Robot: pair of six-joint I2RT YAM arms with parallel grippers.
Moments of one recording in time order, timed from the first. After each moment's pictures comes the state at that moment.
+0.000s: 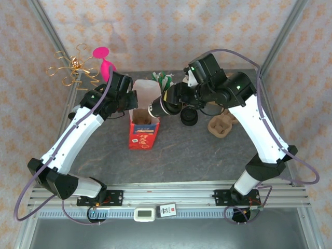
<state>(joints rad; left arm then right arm) -0.42 1.39 1.55 -1.01 -0.15 -0.54 0.74 1.64 2.23 -1.39 -0.20 0.75</state>
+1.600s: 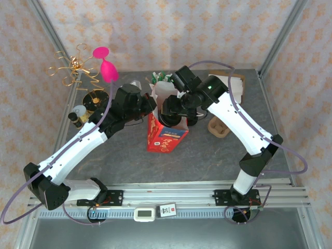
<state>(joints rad) -0.59 1.26 1.28 -0.55 -0.02 -1.01 0.78 1.71 2.04 -1.39 -0.10 0.74</state>
